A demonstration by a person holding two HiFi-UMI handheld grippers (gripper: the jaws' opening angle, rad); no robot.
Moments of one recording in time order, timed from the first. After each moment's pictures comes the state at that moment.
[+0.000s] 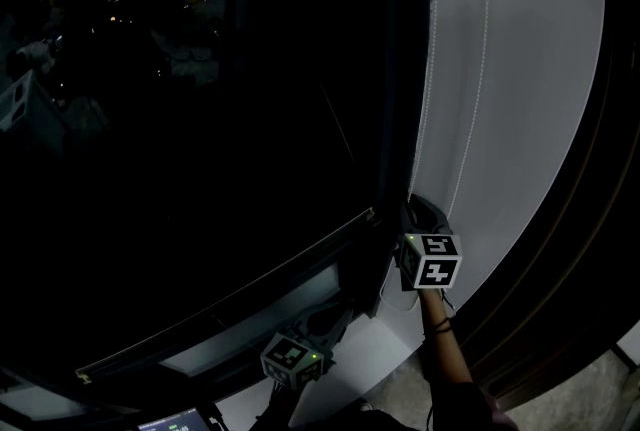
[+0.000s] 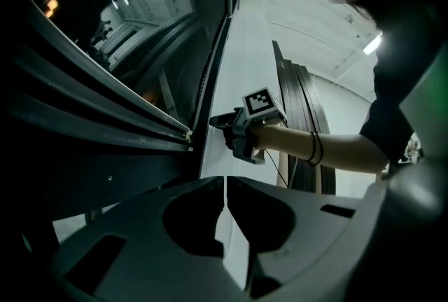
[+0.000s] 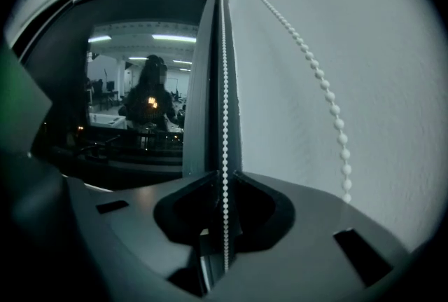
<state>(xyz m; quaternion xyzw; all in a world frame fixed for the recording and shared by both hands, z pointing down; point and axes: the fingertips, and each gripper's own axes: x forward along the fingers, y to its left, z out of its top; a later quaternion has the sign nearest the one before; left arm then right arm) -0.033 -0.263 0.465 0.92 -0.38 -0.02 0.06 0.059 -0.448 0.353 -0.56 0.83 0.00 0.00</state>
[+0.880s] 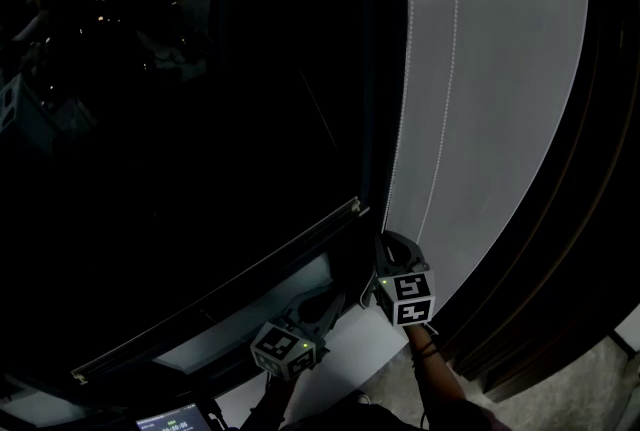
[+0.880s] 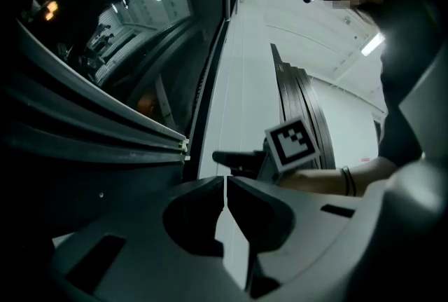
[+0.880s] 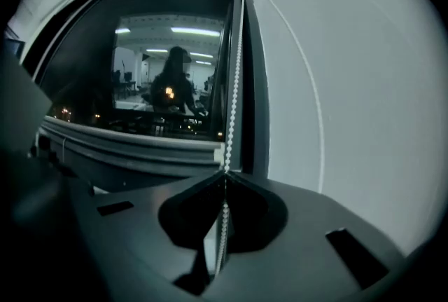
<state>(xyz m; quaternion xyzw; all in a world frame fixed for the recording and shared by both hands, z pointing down) -0.026 -0.273 0.451 0.92 -0.38 -0.04 0.05 0.036 -0.389 0.428 -0.52 0.86 0.02 -0.04</state>
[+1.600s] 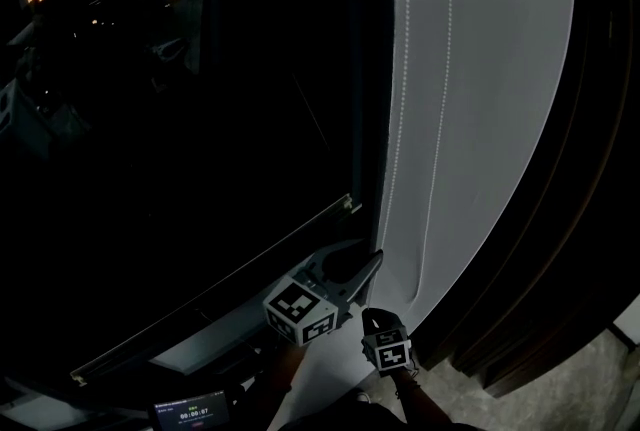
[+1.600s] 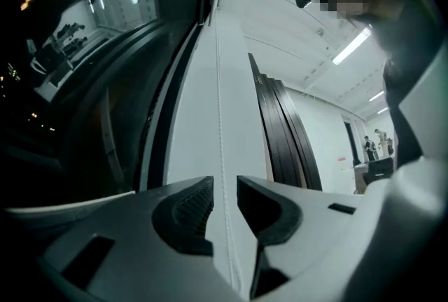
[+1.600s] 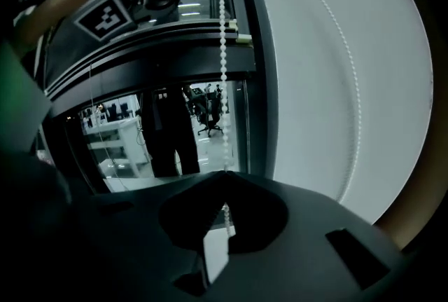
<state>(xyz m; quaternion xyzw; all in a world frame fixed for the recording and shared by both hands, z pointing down) 0.047 -0.301 0.358 0.96 -0.29 -0.06 -0.02 0.031 -0.294 0.667 -0.46 0.85 -0.16 -0.19</state>
